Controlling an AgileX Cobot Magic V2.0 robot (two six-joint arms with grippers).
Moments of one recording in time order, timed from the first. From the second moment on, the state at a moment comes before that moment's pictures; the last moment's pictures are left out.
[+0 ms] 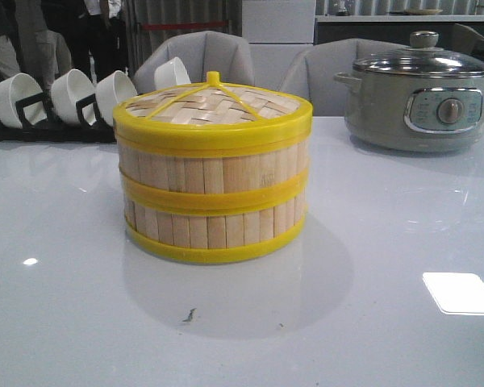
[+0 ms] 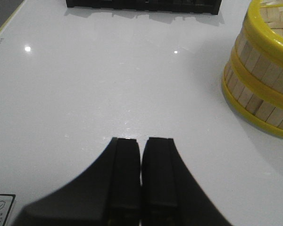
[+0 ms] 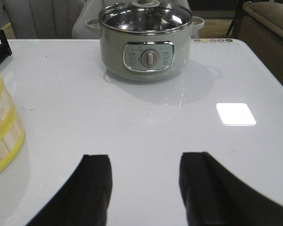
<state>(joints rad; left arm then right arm) -0.07 0.47 -0.41 -0.01 0.50 -0.05 -0.10 0.38 -0.35 0.08 0.28 -0.02</state>
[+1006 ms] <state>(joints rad) -0.07 0.47 -0.41 -0.01 0.50 -0.05 -0.10 0.23 -0.26 0.08 0.31 -0.02</state>
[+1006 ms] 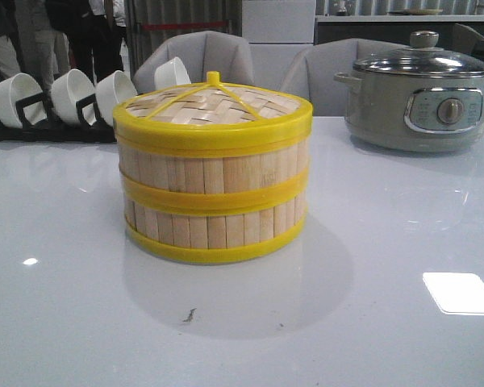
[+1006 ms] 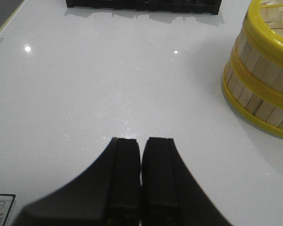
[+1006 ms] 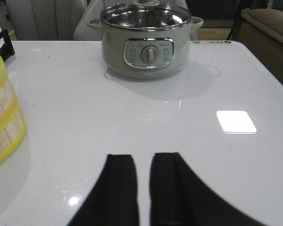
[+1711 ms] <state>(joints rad) -0.07 0.47 -0.41 -0.01 0.50 -0.05 -0.10 0.23 -0.26 0.08 0.31 -0.02</state>
